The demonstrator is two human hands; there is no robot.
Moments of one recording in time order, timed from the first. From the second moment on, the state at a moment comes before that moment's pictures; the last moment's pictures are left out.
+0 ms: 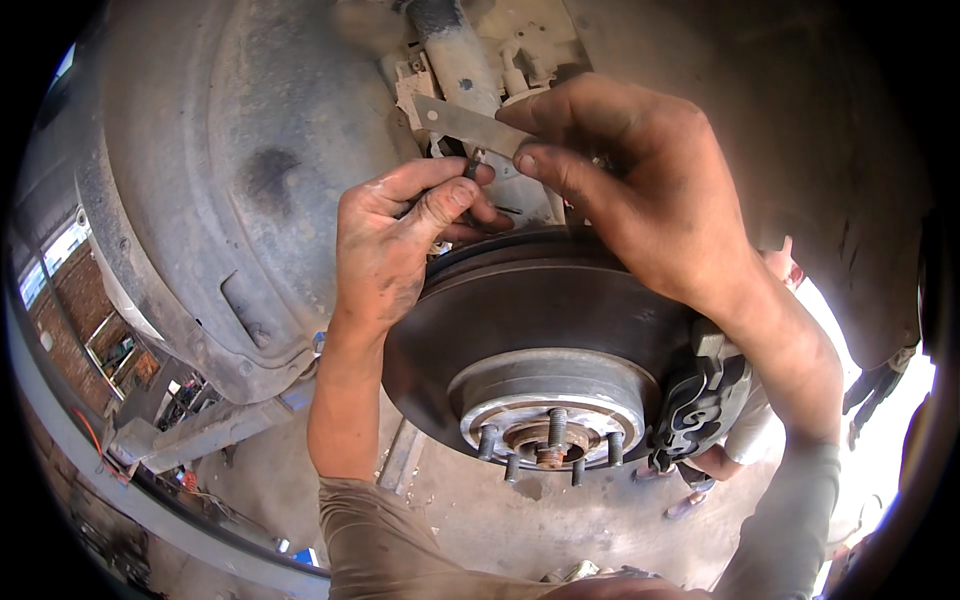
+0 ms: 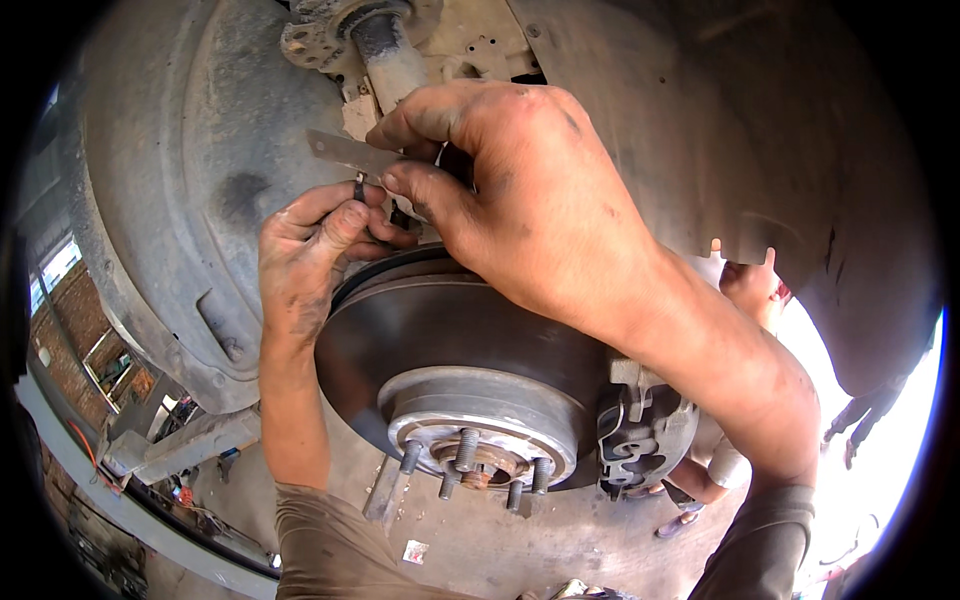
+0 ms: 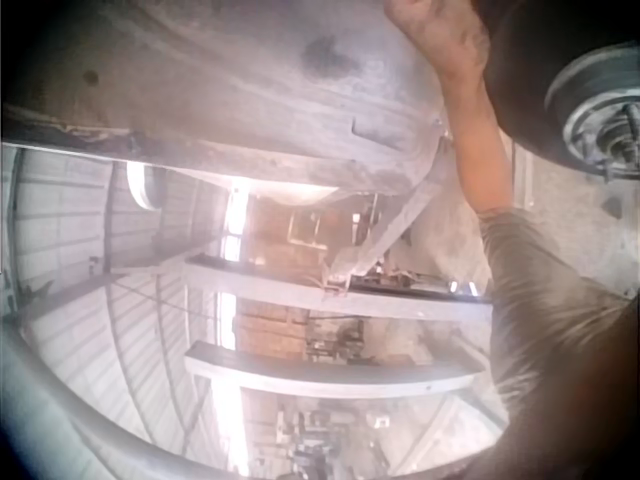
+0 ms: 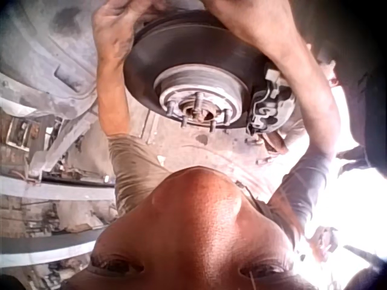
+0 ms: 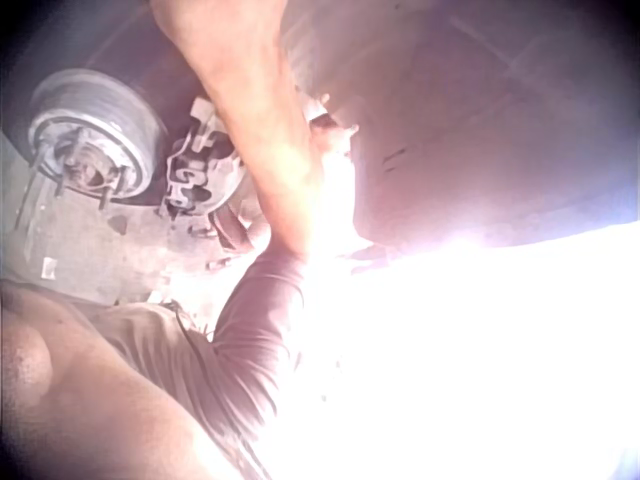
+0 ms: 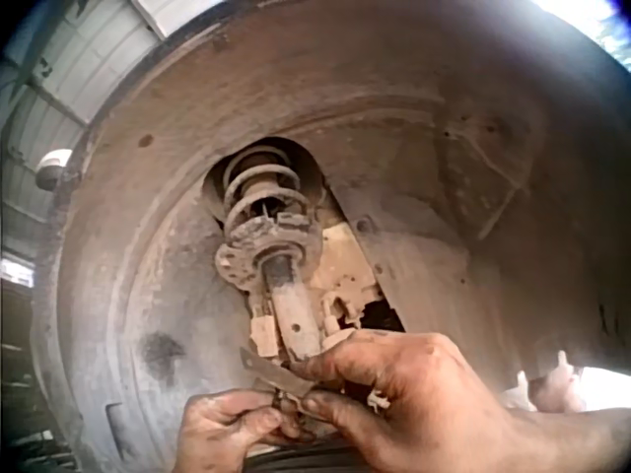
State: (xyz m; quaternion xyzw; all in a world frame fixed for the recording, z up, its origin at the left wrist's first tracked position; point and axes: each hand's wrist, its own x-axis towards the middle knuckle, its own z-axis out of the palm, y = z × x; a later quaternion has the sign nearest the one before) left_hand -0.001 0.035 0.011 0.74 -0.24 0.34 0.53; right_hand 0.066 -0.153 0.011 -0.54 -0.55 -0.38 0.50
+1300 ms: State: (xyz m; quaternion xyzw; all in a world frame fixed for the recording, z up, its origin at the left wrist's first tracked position) left_hand 0.000 0.035 0.008 0.75 -0.26 0.36 0.50; right_hand 0.061 -0.156 0.013 -0.56 -0.56 -0.39 0.47
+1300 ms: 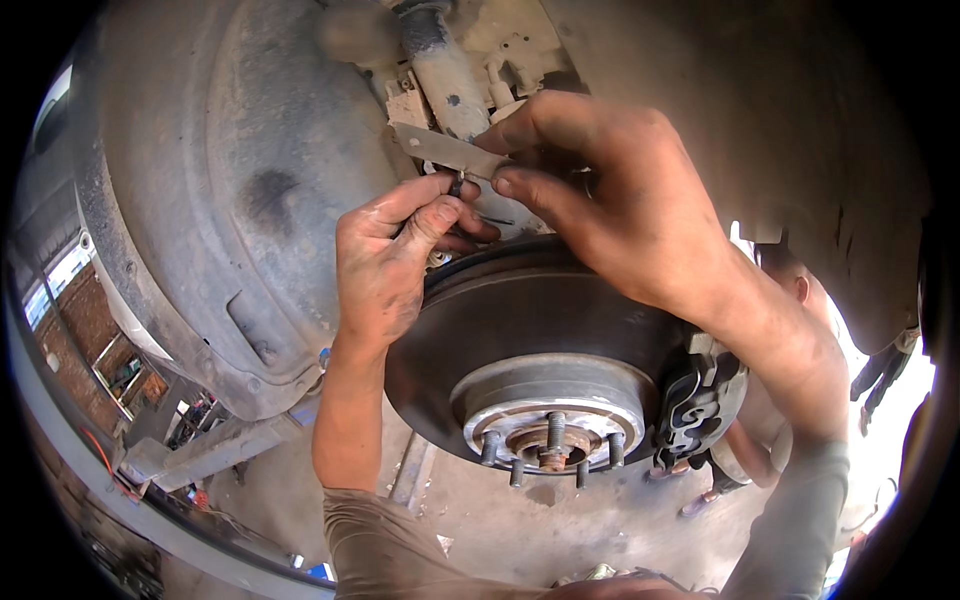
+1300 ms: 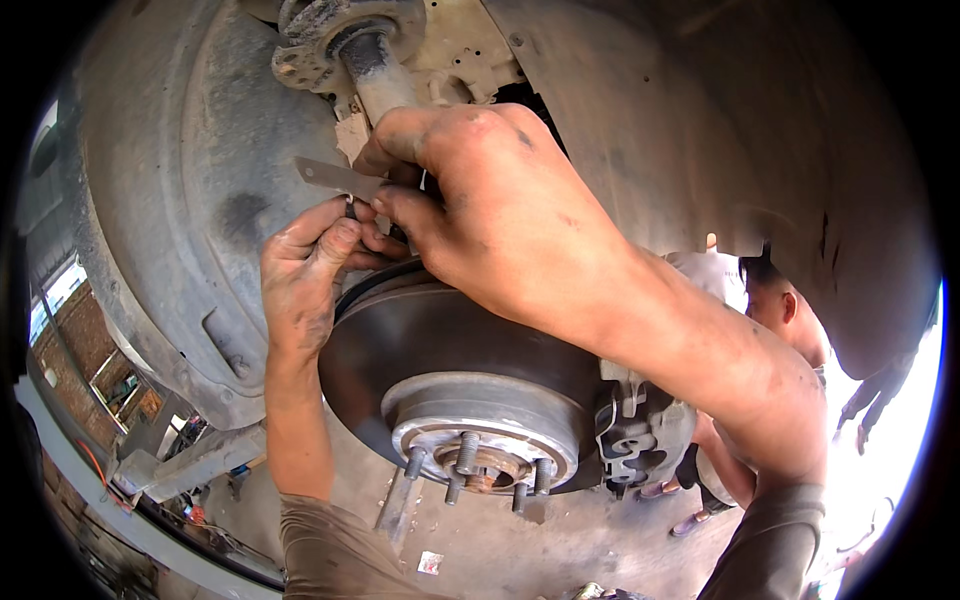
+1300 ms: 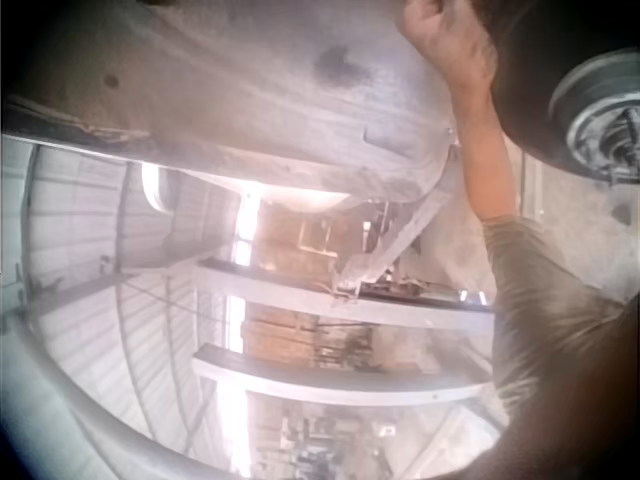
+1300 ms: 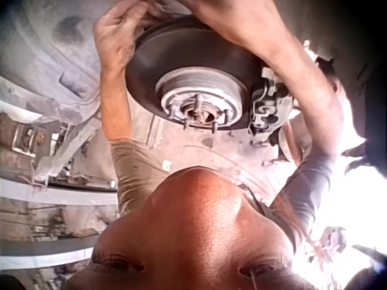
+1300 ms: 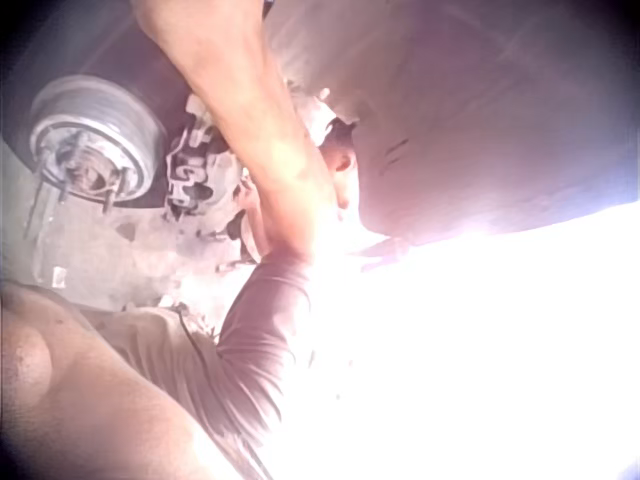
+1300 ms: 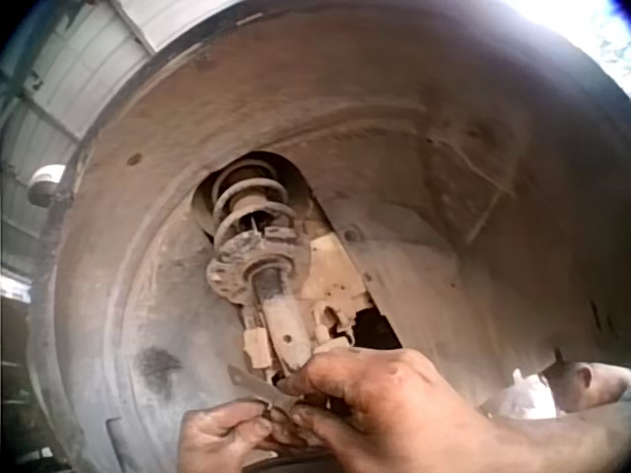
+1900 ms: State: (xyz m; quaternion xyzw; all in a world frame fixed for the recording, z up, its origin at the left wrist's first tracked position) left_hand 0.006 0.035 0.004 0.73 -0.30 0.42 0.44; right_hand 0.064 -0.151 0.015 -0.57 -0.55 -0.31 0.52
